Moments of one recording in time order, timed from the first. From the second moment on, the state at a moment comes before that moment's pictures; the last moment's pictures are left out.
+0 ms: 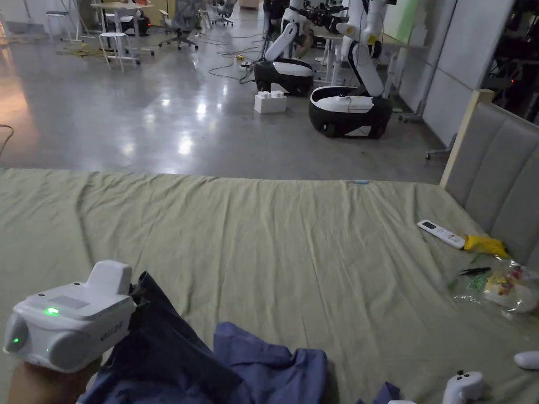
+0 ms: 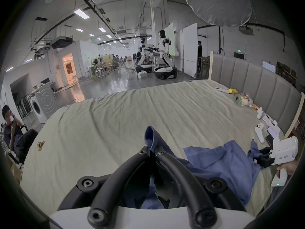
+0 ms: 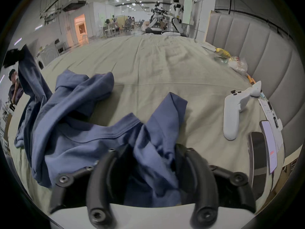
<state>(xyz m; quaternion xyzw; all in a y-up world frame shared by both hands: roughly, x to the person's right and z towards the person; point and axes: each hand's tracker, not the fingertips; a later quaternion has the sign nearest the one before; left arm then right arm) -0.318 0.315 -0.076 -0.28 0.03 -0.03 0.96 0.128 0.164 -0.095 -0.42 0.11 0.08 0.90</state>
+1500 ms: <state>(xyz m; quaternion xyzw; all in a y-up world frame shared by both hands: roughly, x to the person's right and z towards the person) -0.513 0.539 -0.010 -0.12 0.25 0.02 0.96 0.096 0.525 -0.232 -0.09 0.08 0.09 0.99</state>
